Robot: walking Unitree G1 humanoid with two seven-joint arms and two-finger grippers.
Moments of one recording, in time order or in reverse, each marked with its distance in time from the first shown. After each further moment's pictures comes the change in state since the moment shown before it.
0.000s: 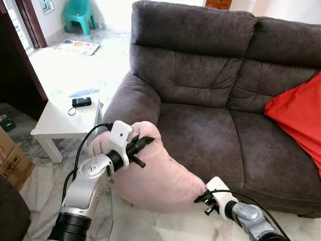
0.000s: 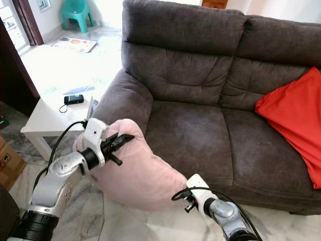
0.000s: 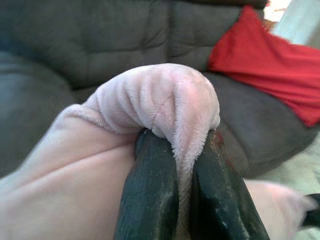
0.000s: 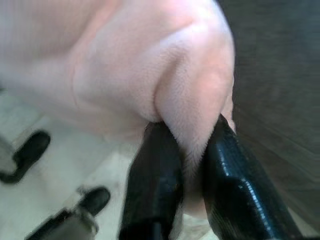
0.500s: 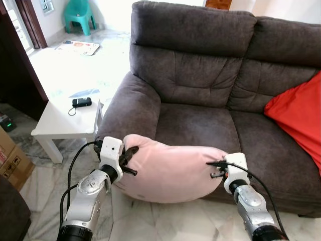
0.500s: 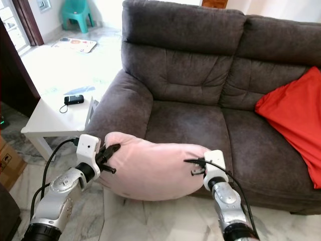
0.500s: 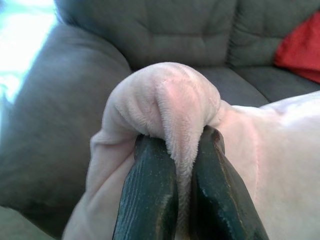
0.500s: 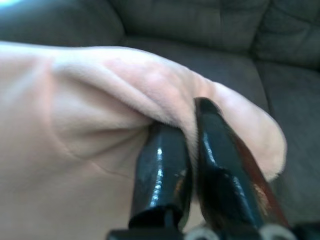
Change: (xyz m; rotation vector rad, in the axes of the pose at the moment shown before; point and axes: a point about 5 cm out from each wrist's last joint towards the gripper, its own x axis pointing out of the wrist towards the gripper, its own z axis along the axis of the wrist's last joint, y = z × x) left arm -0.013 0.016 -0.027 0.022 -0.019 0.274; right arm -0.008 -0.018 0.060 0.275 -0.432 -0.425
